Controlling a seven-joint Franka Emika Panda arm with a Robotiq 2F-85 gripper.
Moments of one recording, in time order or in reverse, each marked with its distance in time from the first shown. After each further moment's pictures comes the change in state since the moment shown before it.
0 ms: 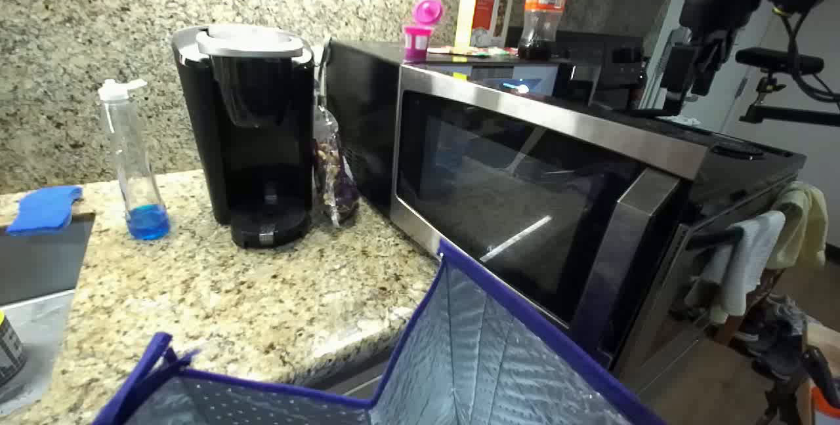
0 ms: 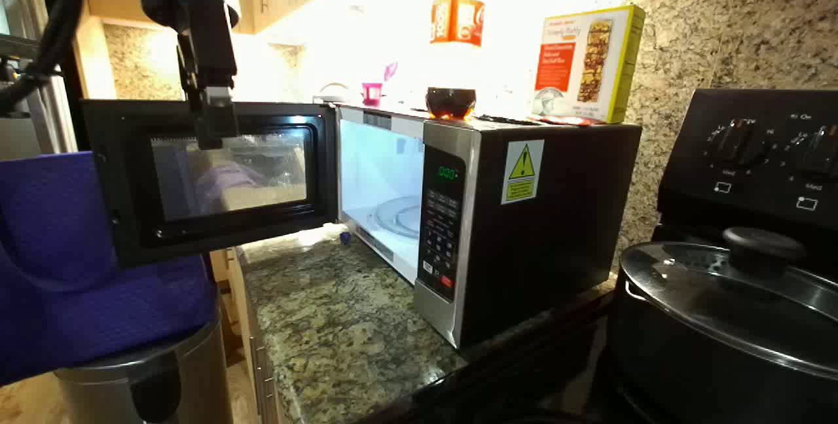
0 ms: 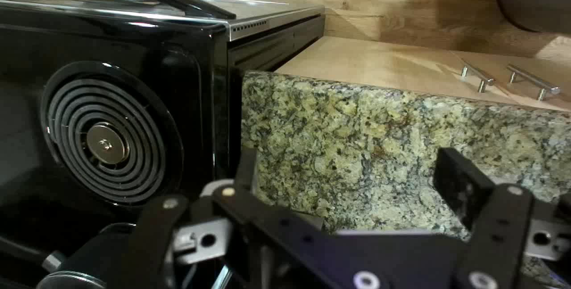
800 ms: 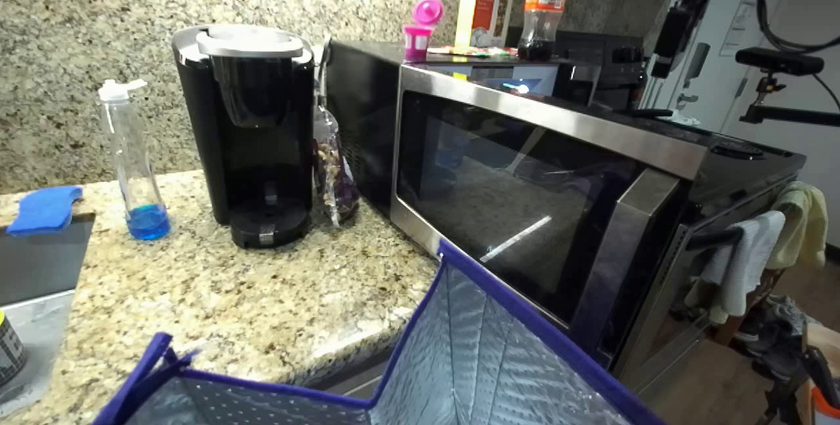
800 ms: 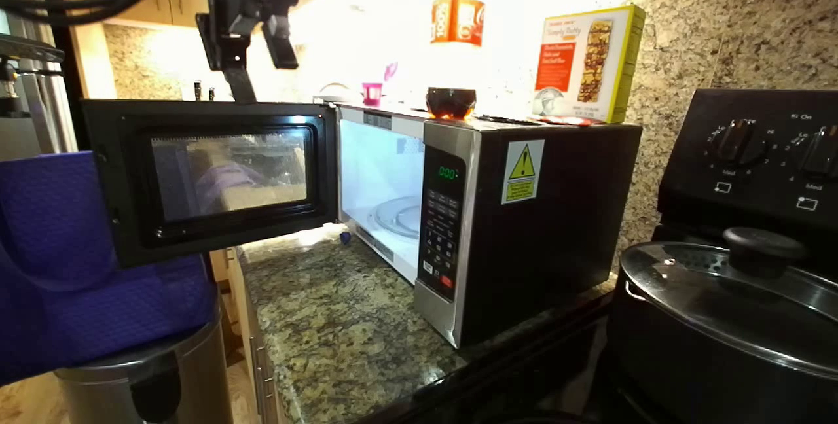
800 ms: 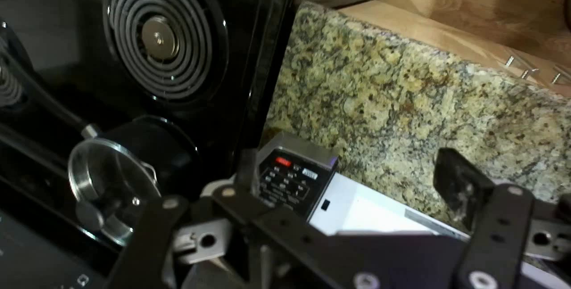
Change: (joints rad) arm 0.047 0.047 -0.007 0.136 -0.140 0.007 -0.161
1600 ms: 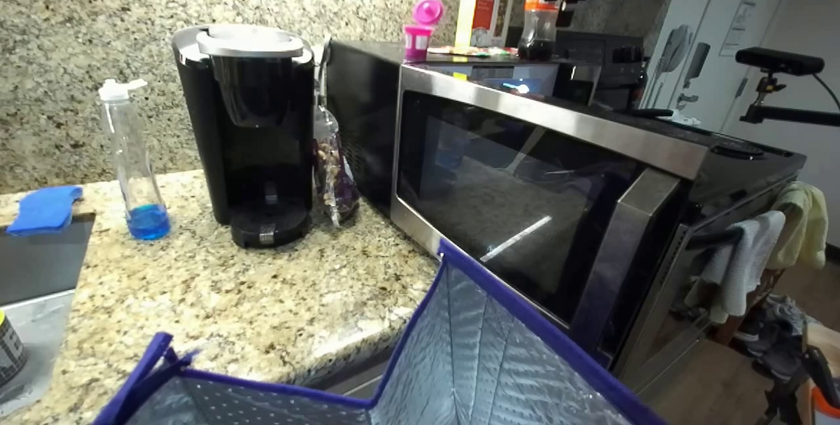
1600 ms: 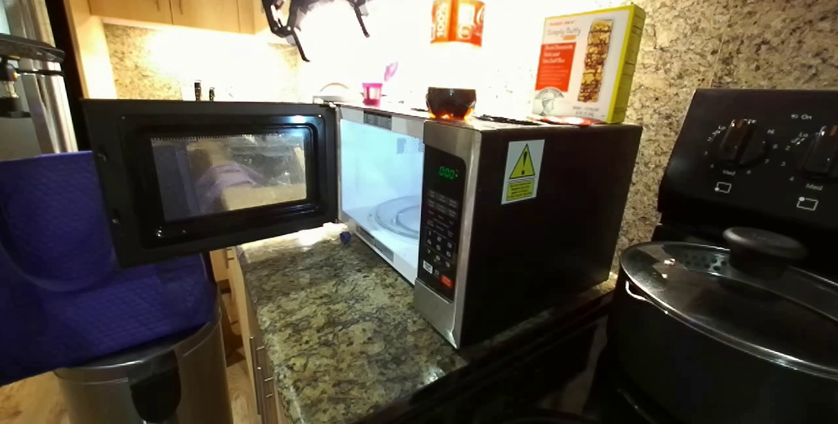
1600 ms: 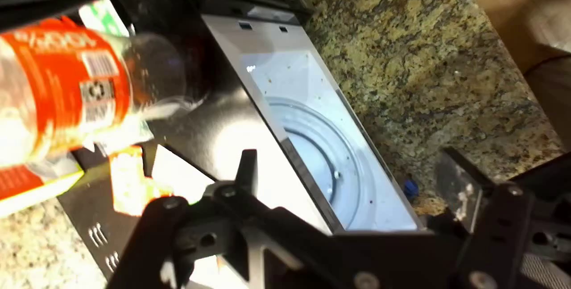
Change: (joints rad) arm 0.167 0.392 0.039 0.548 0.003 -0.111 -0.500
